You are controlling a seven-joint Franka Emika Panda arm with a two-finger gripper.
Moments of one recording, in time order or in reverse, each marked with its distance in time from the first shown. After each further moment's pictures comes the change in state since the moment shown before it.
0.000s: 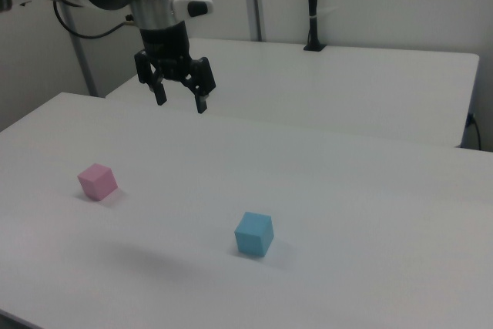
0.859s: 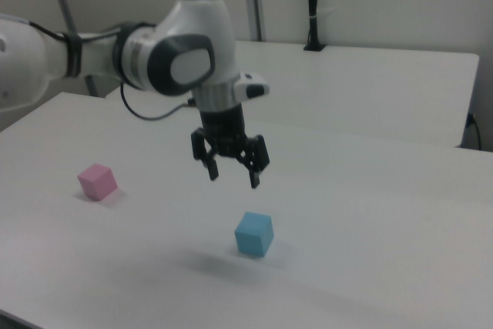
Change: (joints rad) arm -0.090 0.099 -0.049 -0.224 -0.091 0.249 -0.131
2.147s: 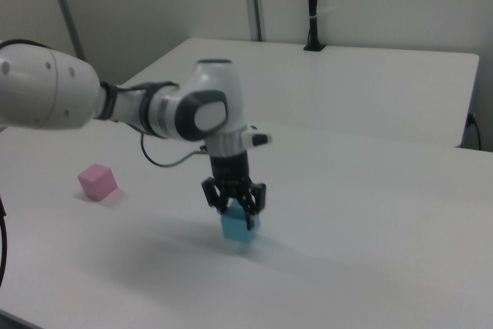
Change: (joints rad) arm 0.003 0.209 0.055 -0.027 -0.068 0.113 0.084
